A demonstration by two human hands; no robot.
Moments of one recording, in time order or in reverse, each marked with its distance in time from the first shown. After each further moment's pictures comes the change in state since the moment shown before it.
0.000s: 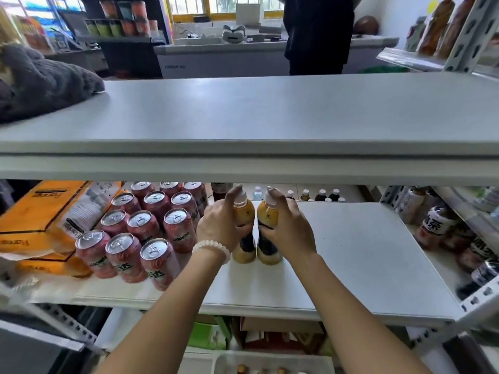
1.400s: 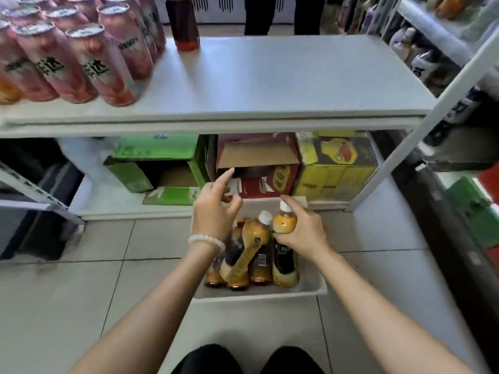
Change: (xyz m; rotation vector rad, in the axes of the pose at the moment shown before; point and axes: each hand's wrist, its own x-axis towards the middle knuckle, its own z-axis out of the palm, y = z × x) left_hand -0.299 -0.077 0.161 -0.314 0.027 -0.014; right_hand -0.340 0.145 0.105 0.070 -0.336 0.414
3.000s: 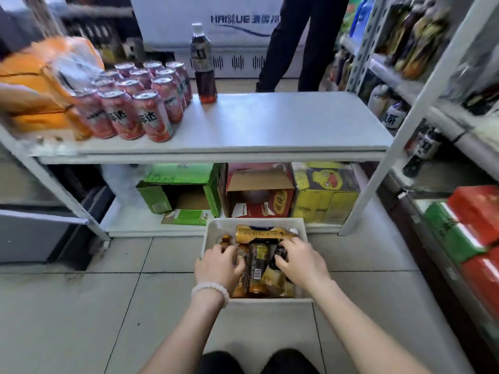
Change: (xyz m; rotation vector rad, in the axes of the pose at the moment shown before) left_hand -0.098 0.024 -0.049 0.624 -0.487 -0.175; right_hand -0.084 -0.030 -0.021 -0.367 -0.019 -0.129
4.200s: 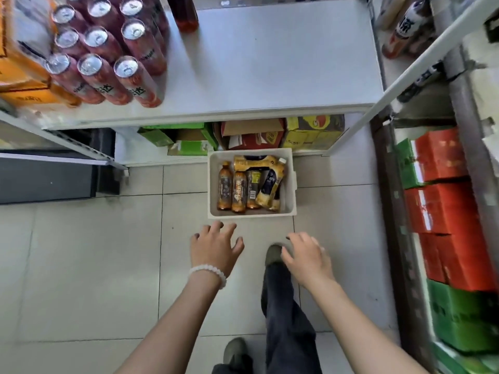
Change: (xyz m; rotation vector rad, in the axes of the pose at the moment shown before) left_hand -0.086 0.044 -0.193 0.143 -0.362 0.007; right_hand -0.107 -0.059 -0.174 0.066 -0.453 0.304
